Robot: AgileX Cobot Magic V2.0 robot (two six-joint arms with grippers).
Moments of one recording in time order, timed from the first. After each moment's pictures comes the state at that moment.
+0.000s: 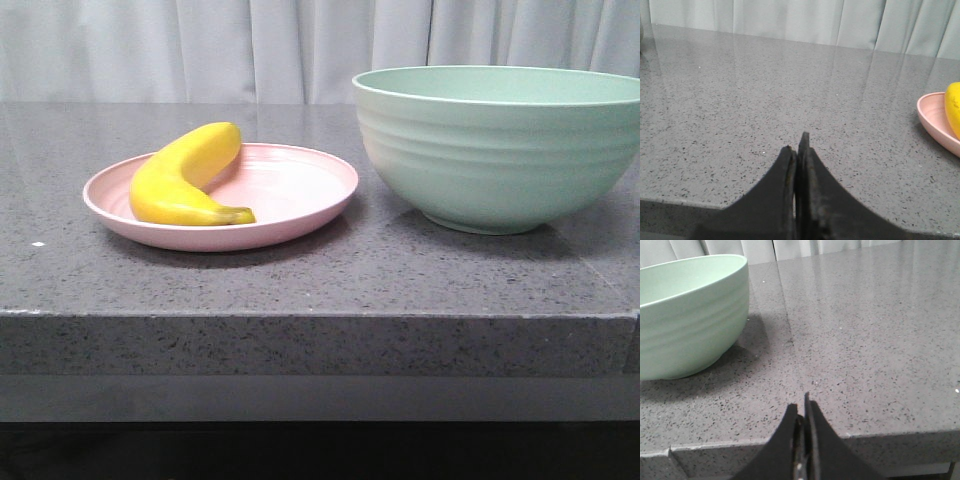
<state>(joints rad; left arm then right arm) 0.01 0.00 0.01 -0.06 0.17 -0.02 -0.02 -0.01 0.03 0.18 0.19 0.02</state>
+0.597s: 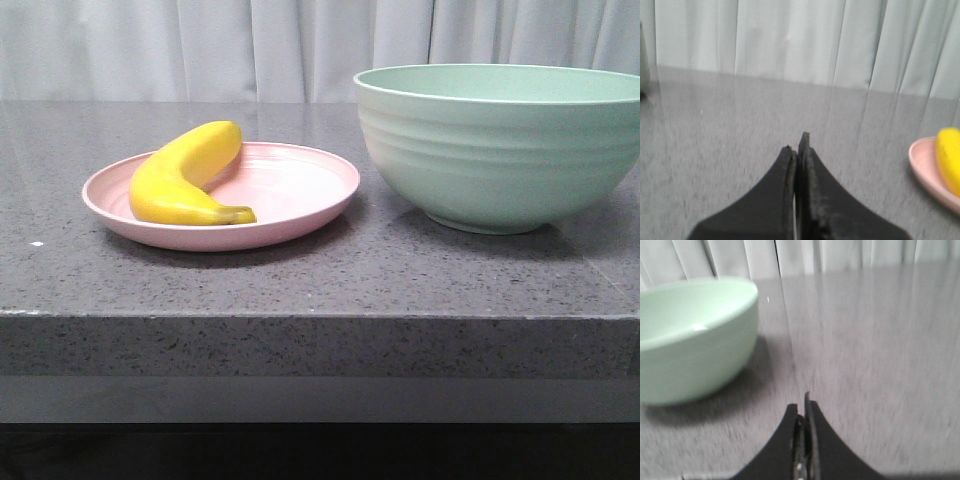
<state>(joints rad) 0.01 0.00 -0.09 -0.06 0.11 -0.02 -0.02 -0.01 -0.10 0.13 0.27 0.02</state>
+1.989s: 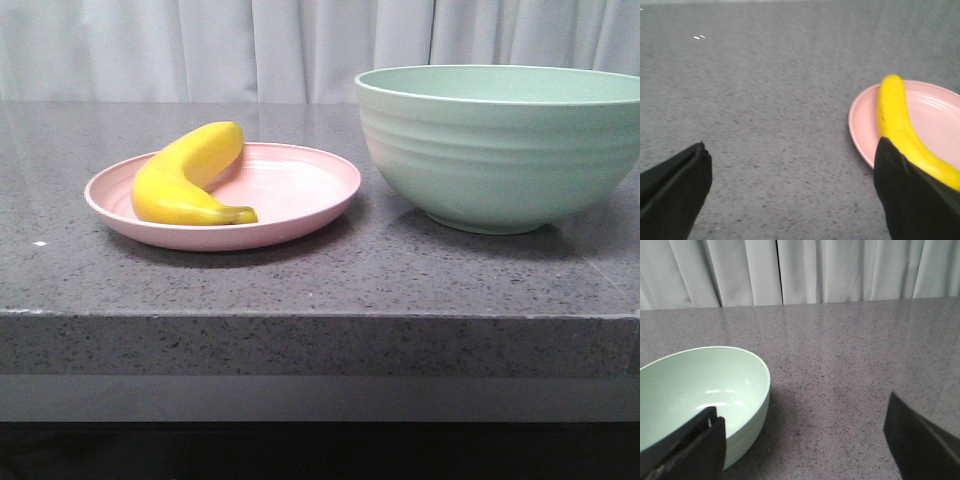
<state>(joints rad) -0.22 0.72 -0.72 -0.06 0.55 0.06 -0.02 0.39 -0.52 0.10 0.35 0.02</state>
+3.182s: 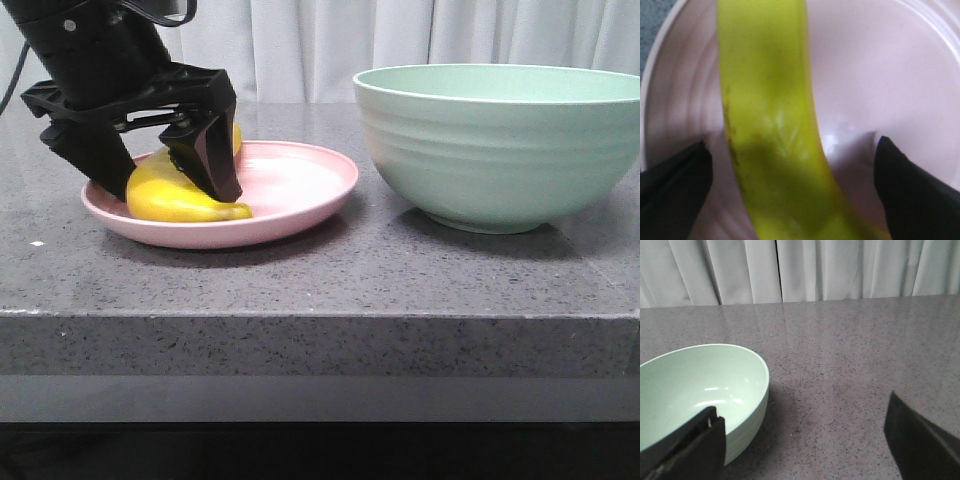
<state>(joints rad) -0.48 1.69 -1.28 -0.15 0.80 0.04 -0.02 0.39 -0.52 0.10 0.36 0.02</state>
